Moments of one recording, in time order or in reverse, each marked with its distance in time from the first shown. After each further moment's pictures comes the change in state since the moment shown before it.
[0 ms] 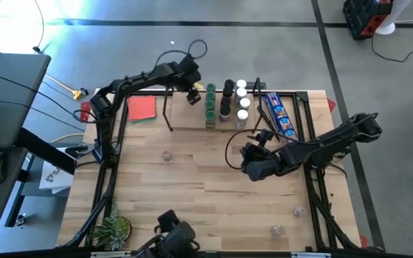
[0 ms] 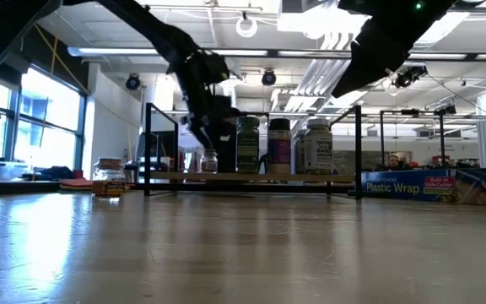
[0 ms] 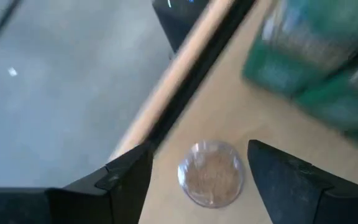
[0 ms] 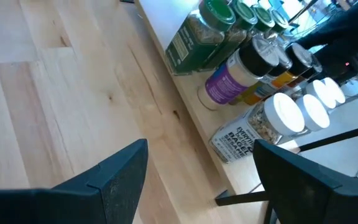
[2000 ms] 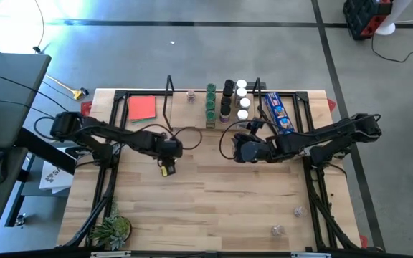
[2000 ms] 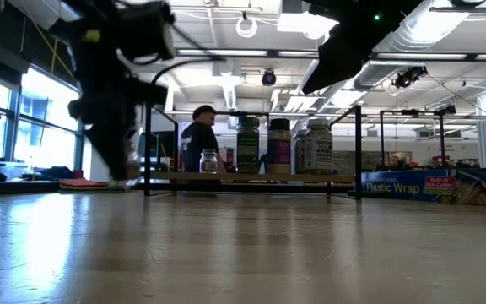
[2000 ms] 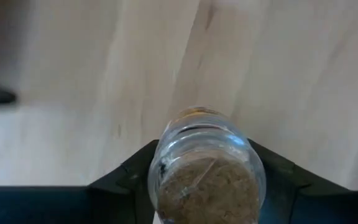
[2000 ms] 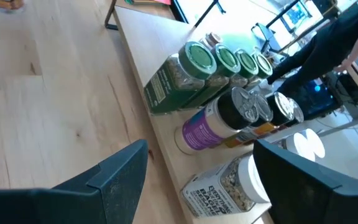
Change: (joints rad) left arm -0.733 -0.479 -0.812 0.065 -0.088 -0.480; right arm -0.164 0.001 0.000 0.282 -0.051 -0.402
